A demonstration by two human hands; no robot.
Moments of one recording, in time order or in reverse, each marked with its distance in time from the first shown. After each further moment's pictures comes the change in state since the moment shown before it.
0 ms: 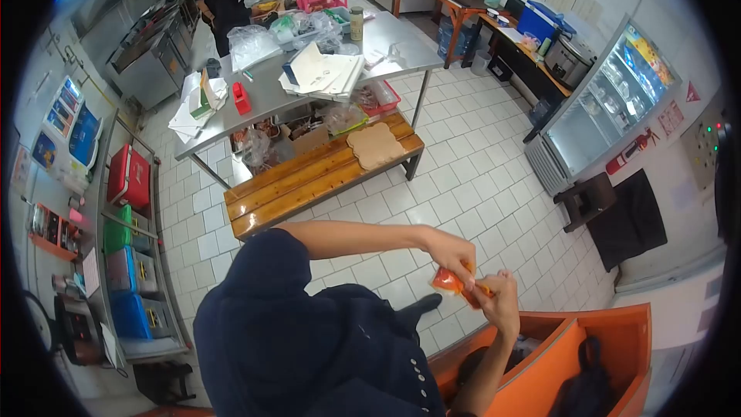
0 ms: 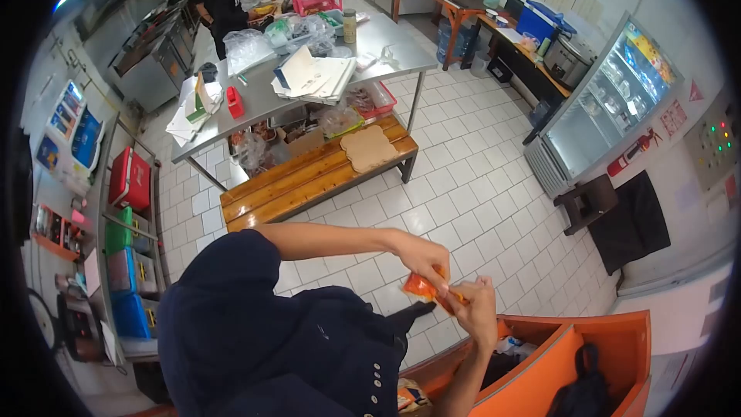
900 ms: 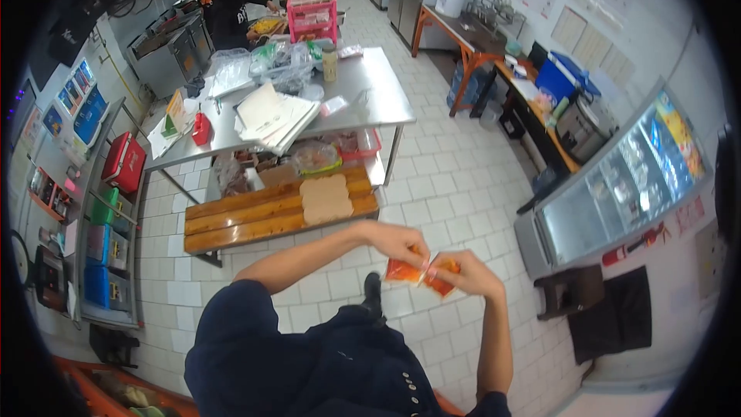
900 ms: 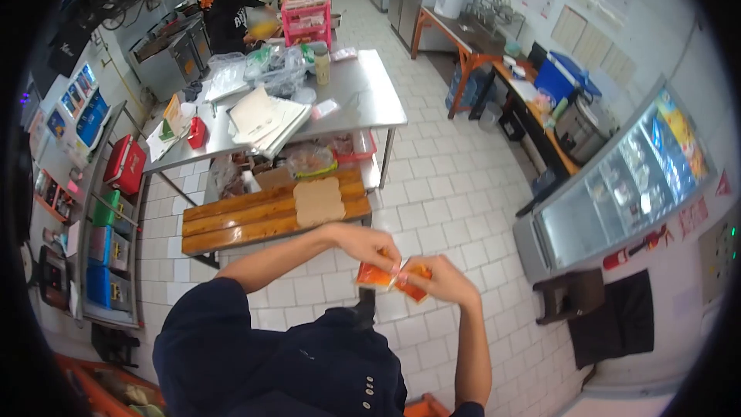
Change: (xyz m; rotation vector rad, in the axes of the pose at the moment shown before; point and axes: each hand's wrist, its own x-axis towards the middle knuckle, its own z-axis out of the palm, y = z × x) left_hand 0.125 -0.066 -0.316 -0.058 0.408 -0.288; right_hand 0.363 0.278 -0.150 0.341 -0.702 -0.227
